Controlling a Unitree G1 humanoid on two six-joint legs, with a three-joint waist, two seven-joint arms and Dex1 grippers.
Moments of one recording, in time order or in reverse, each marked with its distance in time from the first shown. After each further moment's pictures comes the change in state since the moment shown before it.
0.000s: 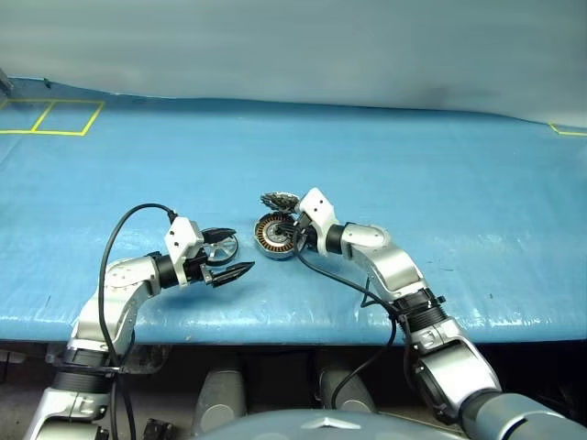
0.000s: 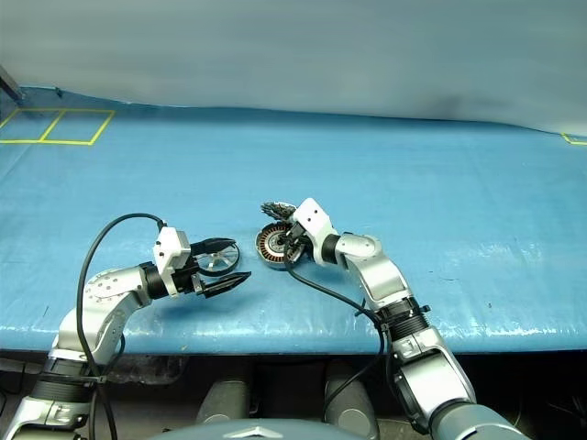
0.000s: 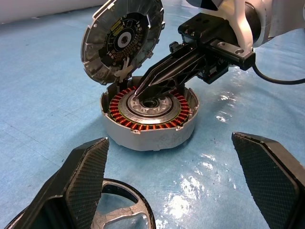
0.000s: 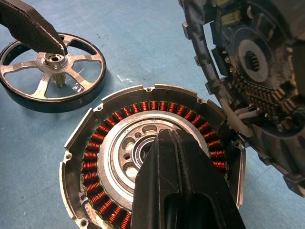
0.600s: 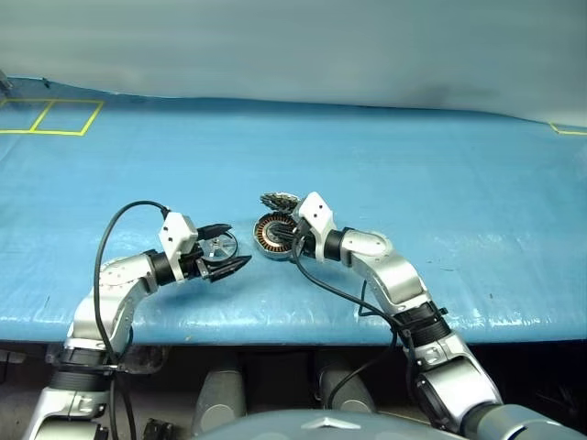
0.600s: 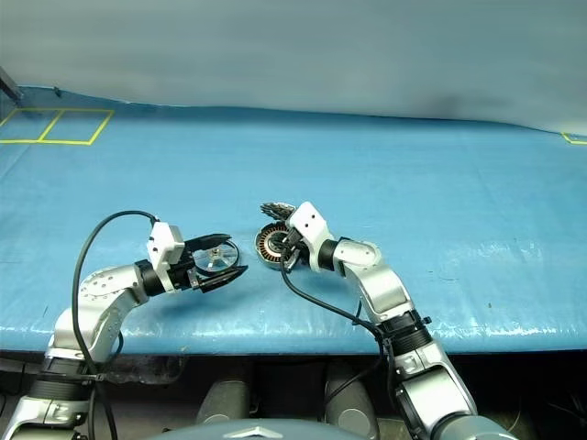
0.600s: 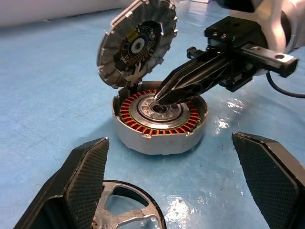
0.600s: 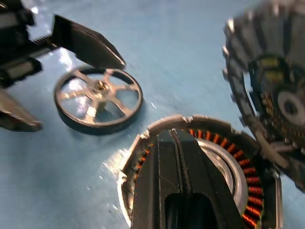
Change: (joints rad) left arm -0.033 0.003 0.055 0.004 -0.051 0.029 0.023; right arm 0.101 0.005 -0.021 -0.232 0.098 0.008 0.046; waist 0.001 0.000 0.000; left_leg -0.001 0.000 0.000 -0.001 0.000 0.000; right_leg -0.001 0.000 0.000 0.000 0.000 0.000
